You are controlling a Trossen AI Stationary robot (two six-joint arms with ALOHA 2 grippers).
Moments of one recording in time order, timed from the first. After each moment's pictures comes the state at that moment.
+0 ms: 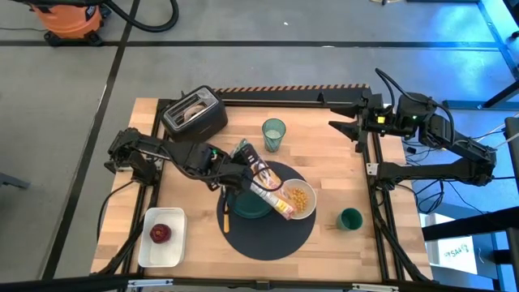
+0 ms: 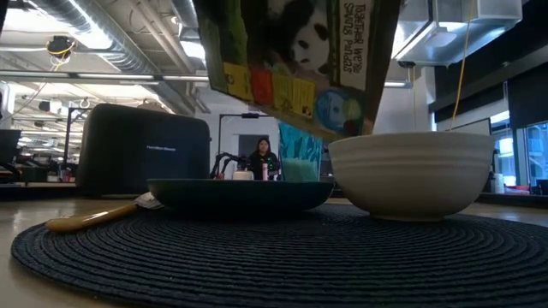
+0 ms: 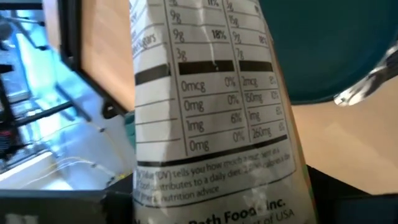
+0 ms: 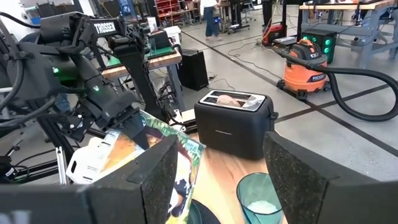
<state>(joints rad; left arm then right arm) -0.25 1.75 1.86 -1.33 -0.51 0.84 -0.25 0.80 1.16 -0.47 -0.06 0.18</state>
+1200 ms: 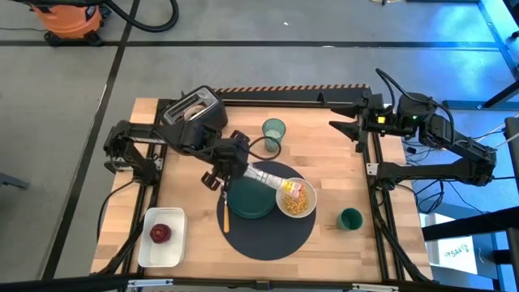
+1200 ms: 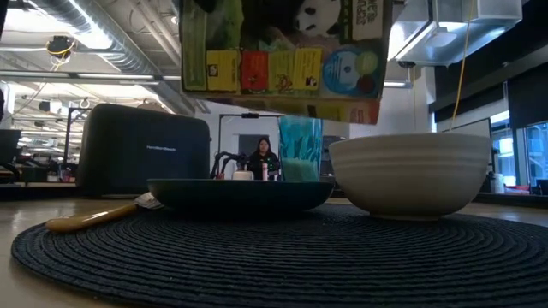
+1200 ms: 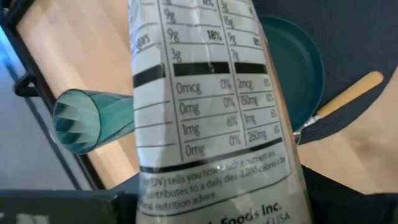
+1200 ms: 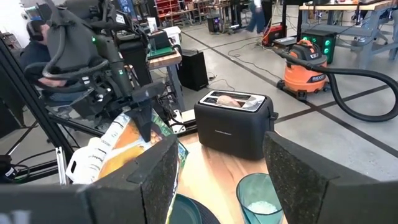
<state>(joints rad) -0.11 1.68 1.86 -1.35 -0.18 0.52 -0.25 0.80 1.16 -0.47 -0.06 0.17</state>
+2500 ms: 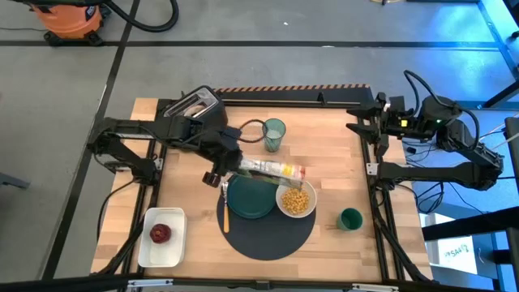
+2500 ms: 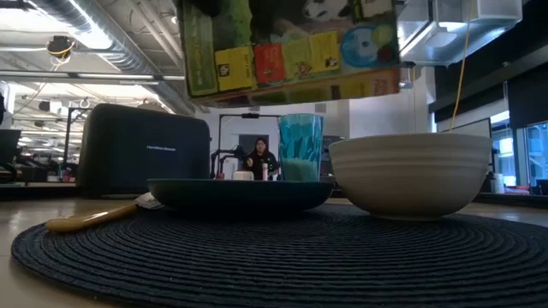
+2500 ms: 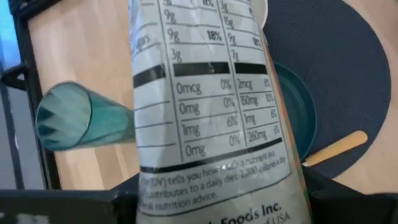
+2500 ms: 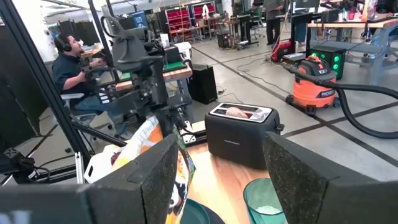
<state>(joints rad) -0.03 1.48 1.56 -1.05 -0.04 0.38 -0.25 0.69 1.16 -0.53 -0.10 0.17</state>
